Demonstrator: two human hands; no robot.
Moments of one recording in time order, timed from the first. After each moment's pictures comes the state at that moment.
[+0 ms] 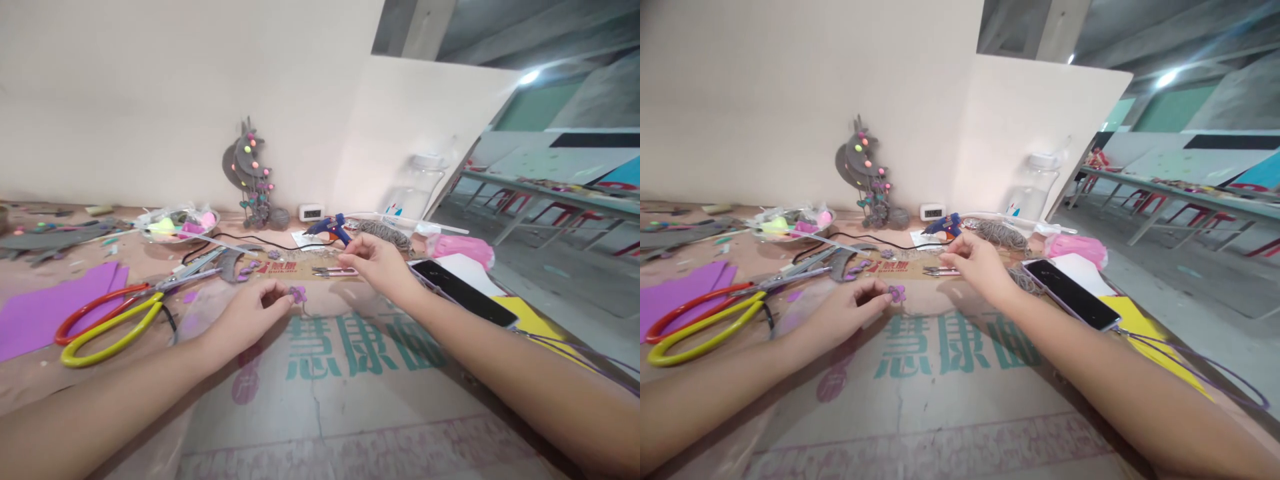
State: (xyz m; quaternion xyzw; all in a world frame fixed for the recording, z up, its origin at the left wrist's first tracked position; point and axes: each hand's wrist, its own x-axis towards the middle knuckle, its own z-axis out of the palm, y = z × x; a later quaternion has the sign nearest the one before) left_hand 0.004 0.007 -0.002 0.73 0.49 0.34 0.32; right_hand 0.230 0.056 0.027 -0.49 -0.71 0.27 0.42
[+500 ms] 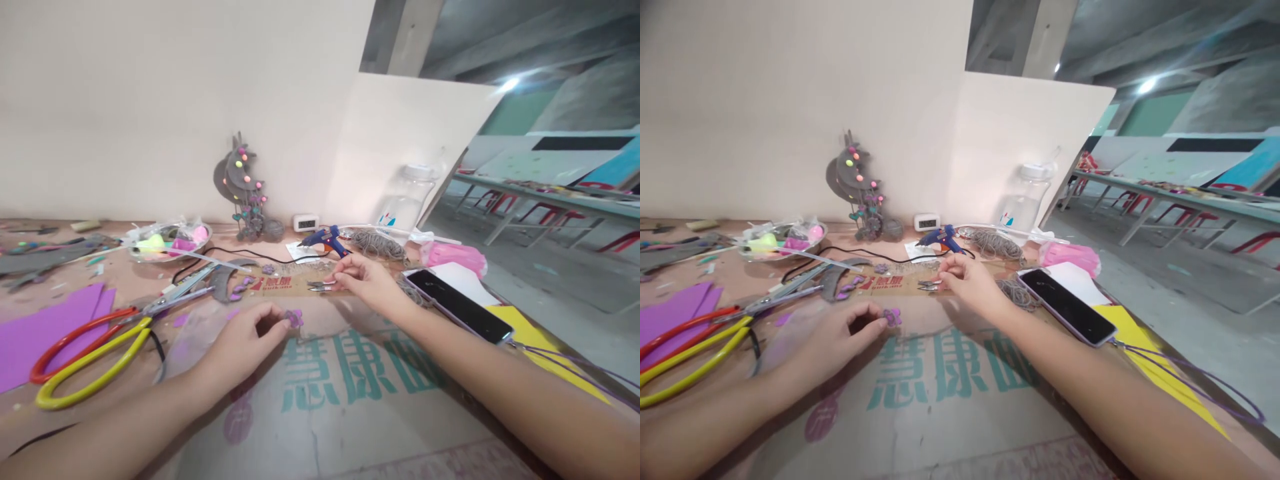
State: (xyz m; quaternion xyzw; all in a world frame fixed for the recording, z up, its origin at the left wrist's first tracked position) left_hand 0.005 0.007 -0.001 0.74 0.51 0.30 0.32; right_hand 0.234 0.064 0.017 -0.48 -0.66 0.41 0.41
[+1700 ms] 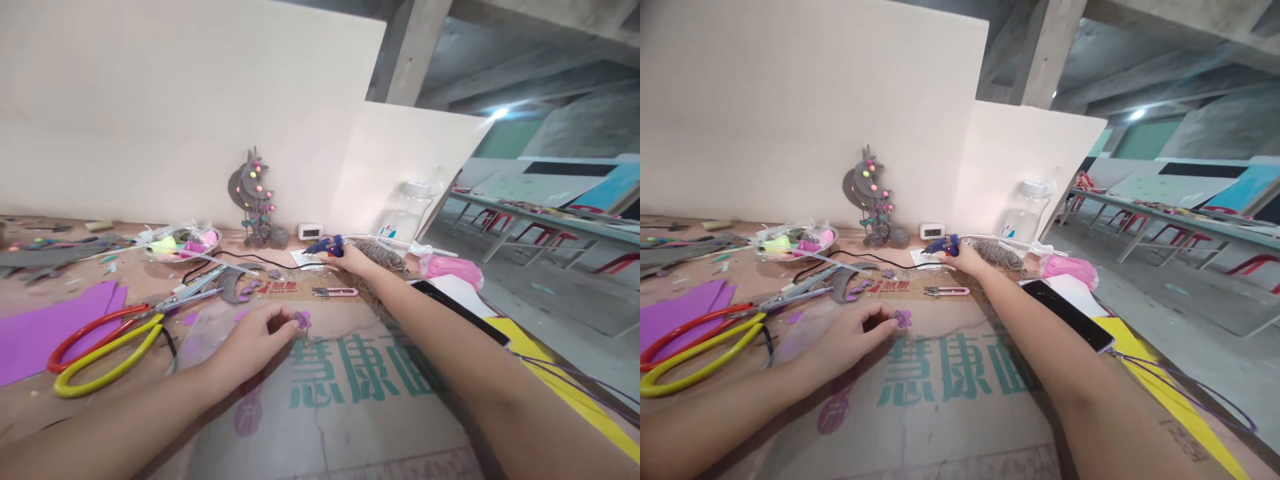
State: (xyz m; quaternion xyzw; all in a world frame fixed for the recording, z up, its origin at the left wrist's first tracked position) left_hand 0.004 0.008 -0.003 0.74 0.48 0.32 0.33; right_hand 0.244 0.178 0.006 -0.64 -0.72 0.13 0.24
